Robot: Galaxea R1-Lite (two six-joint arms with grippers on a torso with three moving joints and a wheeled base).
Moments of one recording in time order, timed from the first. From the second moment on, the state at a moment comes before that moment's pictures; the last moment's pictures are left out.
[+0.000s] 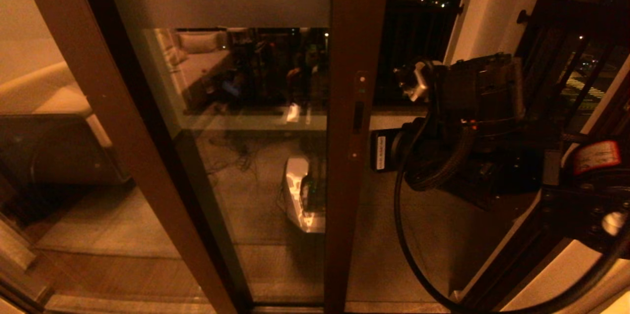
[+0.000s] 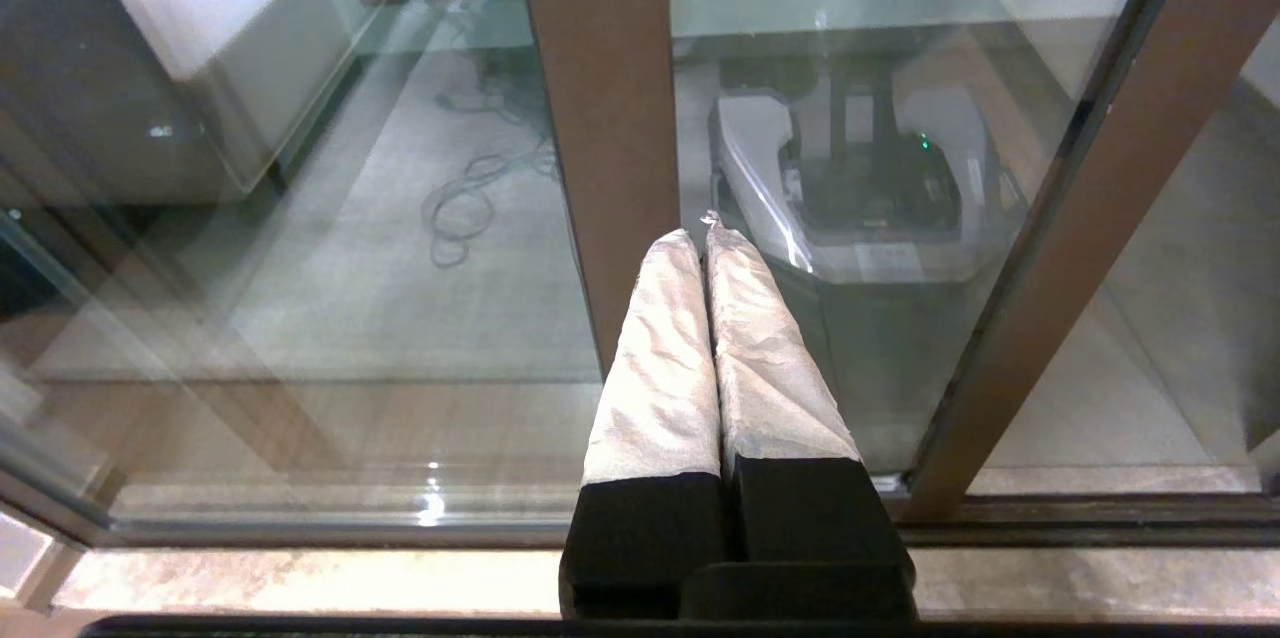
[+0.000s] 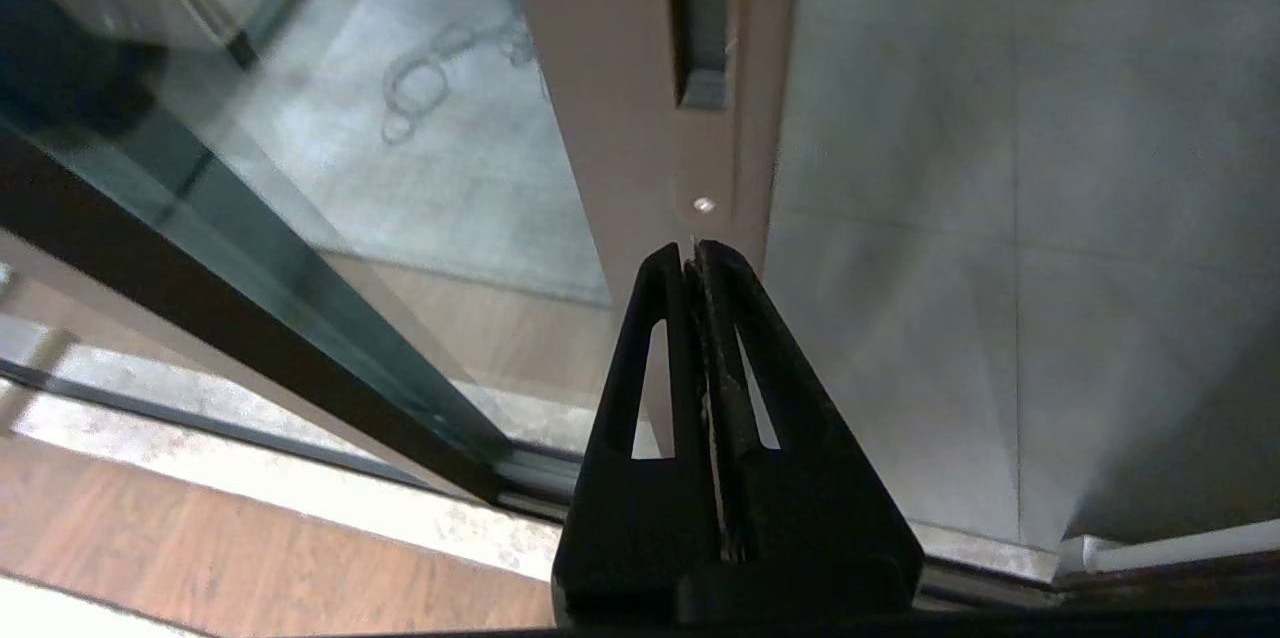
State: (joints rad) left arm 0.00 0.00 -0.01 0.02 -0.02 0.08; right arm 0.77 1.71 -1.16 -0.26 -0.45 0.21
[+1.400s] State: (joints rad) left arm 0.00 0.00 -0.01 0.02 -0.02 0.08; right arm 0.66 1.85 -1.29 -0.33 -0.45 0.15
